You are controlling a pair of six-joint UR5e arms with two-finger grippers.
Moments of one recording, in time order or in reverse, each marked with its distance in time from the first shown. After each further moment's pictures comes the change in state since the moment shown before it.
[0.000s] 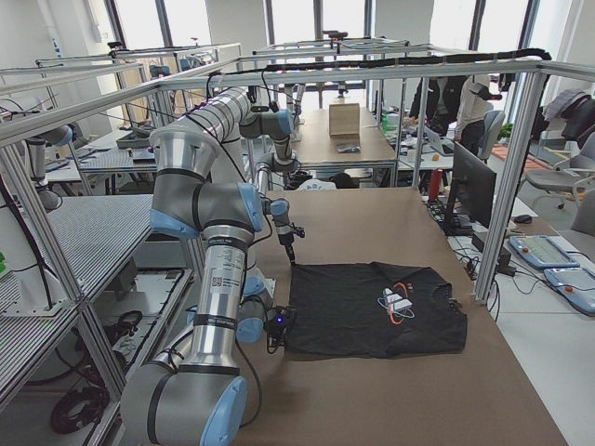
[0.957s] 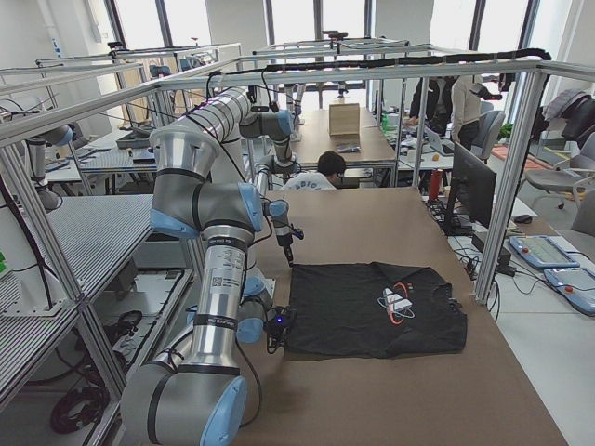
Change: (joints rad) left arm 0.002 -0.033 0.005 0.000 -0.006 0.002; right arm -0.002 0.000 -0.002 0.000 -0.002 -0.001
